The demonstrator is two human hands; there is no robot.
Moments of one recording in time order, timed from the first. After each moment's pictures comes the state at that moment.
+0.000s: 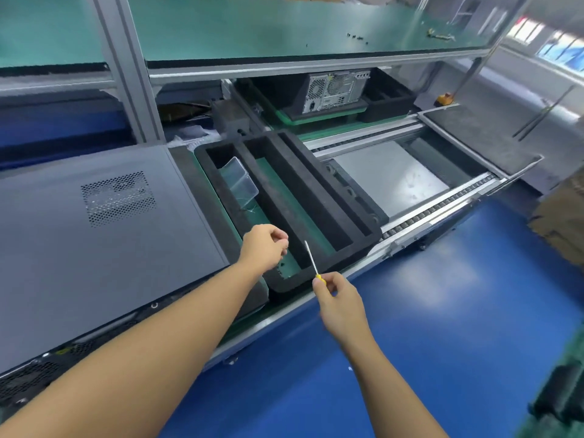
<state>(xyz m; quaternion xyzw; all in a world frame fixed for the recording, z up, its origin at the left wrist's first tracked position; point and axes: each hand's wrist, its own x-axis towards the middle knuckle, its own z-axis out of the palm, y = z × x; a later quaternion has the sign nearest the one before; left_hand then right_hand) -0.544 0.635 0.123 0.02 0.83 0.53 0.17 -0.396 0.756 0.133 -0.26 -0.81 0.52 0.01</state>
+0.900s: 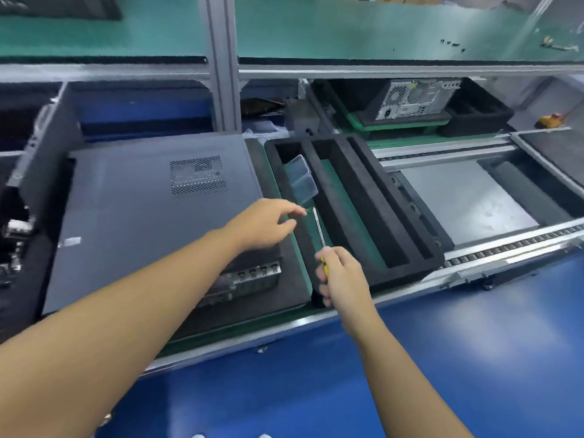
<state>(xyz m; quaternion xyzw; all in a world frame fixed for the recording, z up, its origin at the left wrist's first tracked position) -0.569 0.526 0.161 0.23 0.92 0.31 0.09 -0.457 0.704 0.151 -0.17 -0.74 0.65 -0.09</state>
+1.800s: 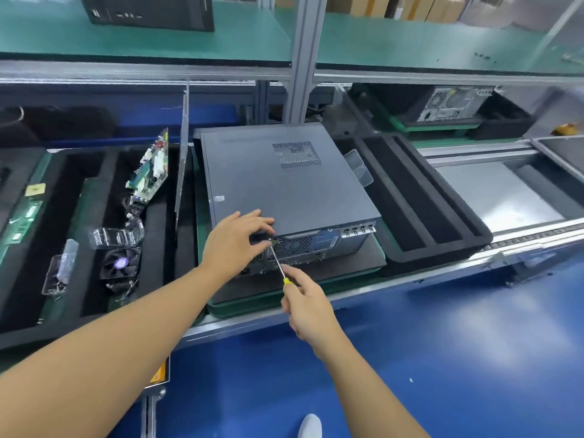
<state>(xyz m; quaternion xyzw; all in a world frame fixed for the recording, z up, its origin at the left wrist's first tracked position) -0.418 0.274 0.101 0.18 0.93 0.30 -0.11 -0.308 0.451 0.133 -0.11 -0.74 0.64 -0.18</state>
